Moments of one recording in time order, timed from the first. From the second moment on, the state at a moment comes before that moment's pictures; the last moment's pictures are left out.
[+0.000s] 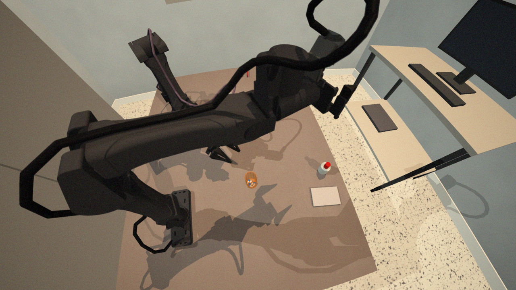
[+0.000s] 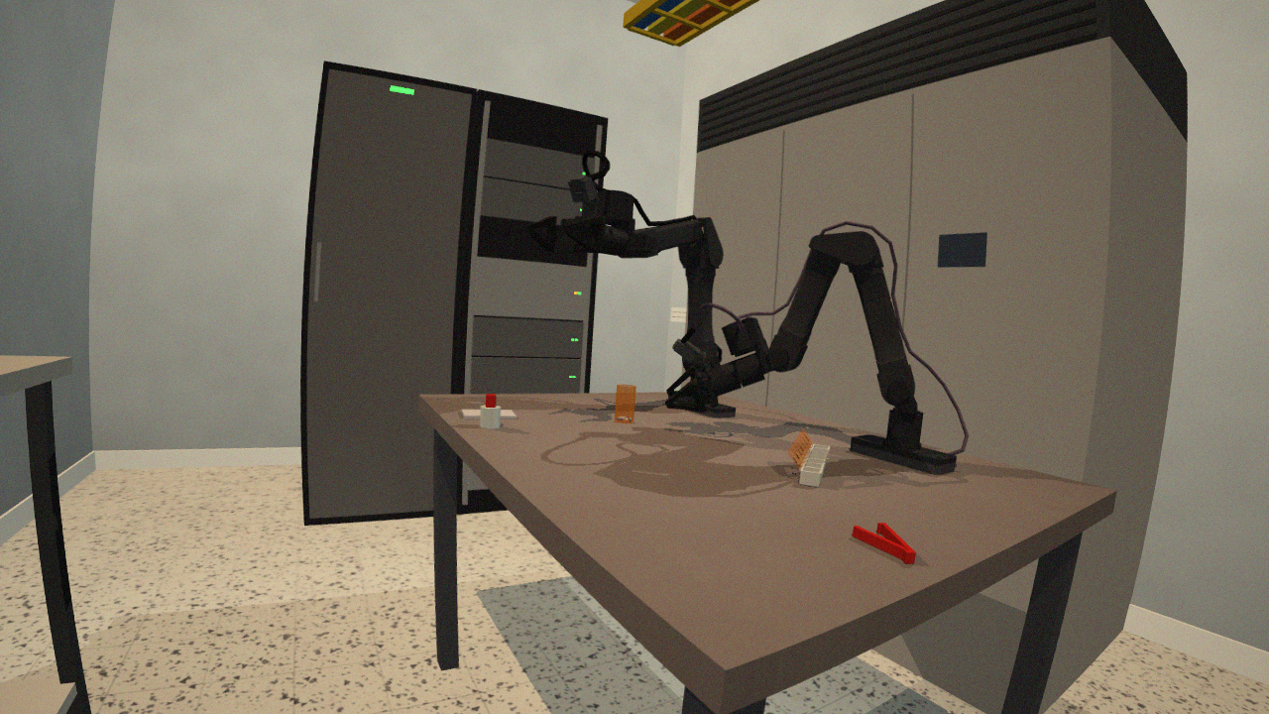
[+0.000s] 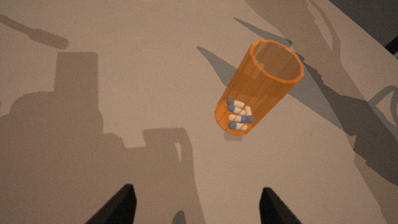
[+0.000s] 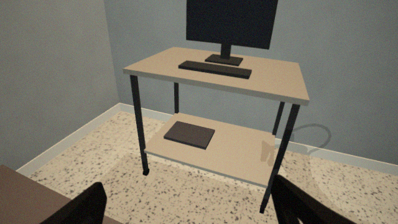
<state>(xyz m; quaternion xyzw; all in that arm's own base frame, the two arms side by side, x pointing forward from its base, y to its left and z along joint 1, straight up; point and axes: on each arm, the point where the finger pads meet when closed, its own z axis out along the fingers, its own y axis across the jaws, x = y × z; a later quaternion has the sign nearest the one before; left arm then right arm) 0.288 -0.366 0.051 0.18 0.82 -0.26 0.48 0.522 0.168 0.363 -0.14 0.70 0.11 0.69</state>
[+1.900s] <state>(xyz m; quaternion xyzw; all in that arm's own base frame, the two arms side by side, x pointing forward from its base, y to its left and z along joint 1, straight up) 0.318 -0.392 0.026 0.44 0.65 -0.38 0.49 0.383 0.002 0.408 0.00 0.71 0.00 0.71</state>
